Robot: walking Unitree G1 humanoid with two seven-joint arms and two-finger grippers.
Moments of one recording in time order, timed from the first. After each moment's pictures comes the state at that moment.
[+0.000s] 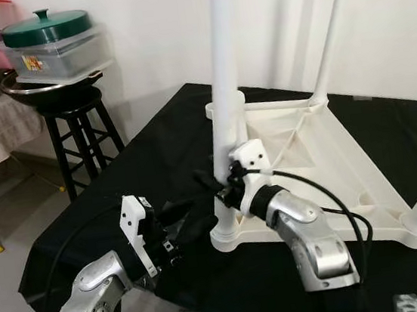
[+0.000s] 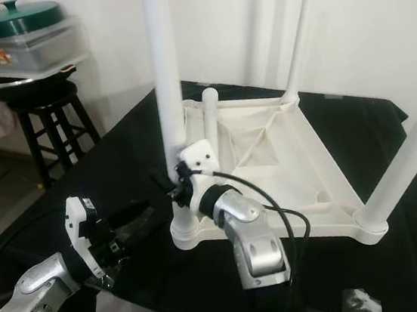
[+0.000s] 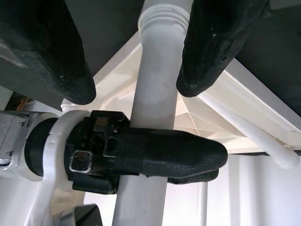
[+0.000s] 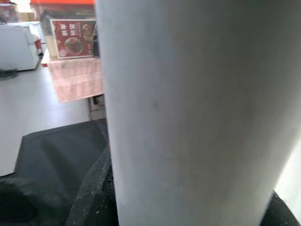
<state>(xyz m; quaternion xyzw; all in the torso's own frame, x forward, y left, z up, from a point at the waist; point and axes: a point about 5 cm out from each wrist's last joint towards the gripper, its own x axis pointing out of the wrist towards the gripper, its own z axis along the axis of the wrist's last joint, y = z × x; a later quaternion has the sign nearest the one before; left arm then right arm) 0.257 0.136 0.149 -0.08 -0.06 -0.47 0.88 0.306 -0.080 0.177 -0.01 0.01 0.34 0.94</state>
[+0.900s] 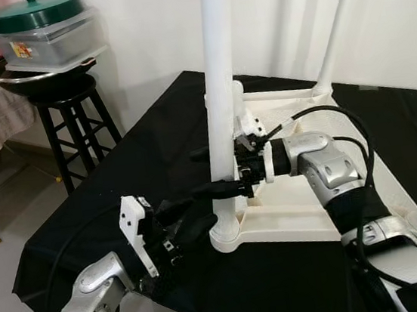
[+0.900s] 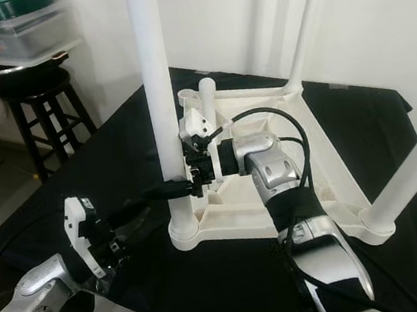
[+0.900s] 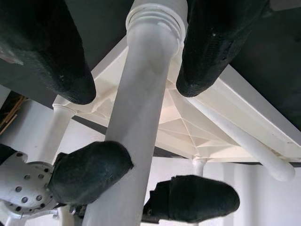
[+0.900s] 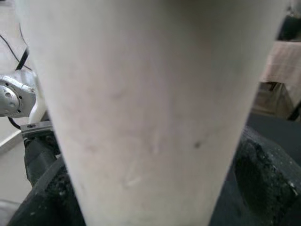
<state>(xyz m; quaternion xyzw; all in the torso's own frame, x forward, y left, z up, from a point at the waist) 0.254 0.135 0.151 -0.08 -0.06 -0.46 0.88 0.349 -0.103 0.222 -0.08 0.02 0.68 0.73</state>
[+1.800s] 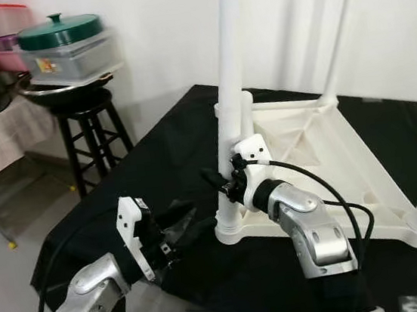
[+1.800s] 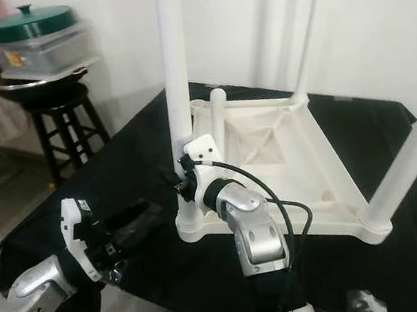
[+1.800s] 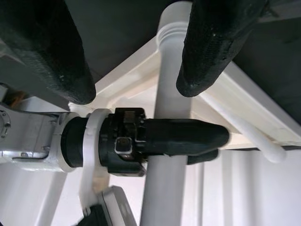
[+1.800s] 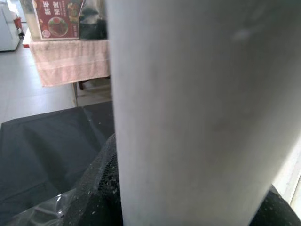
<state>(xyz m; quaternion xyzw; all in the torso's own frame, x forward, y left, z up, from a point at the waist) 0.252 0.140 0.152 -0.09 -0.06 -0.48 0.87 0.316 -0.094 0.171 -0.05 0.05 0.28 0.96</state>
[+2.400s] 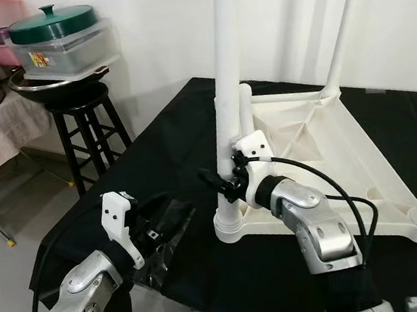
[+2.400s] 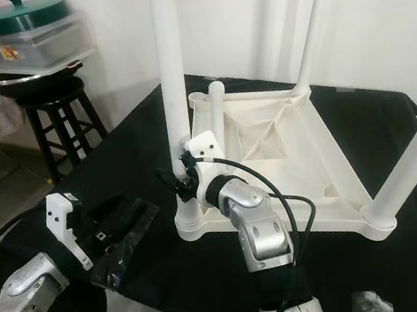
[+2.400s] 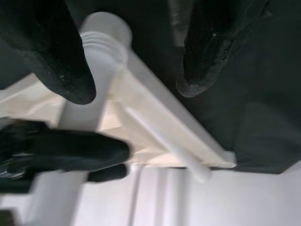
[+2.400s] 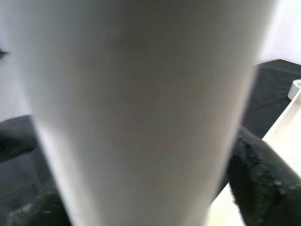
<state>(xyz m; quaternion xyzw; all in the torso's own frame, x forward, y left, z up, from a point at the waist) 0.266 0.161 0.150 -0.05 -0.04 -0.33 0.94 0.318 -0.099 0.189 -0.04 0.02 0.32 0.95</state>
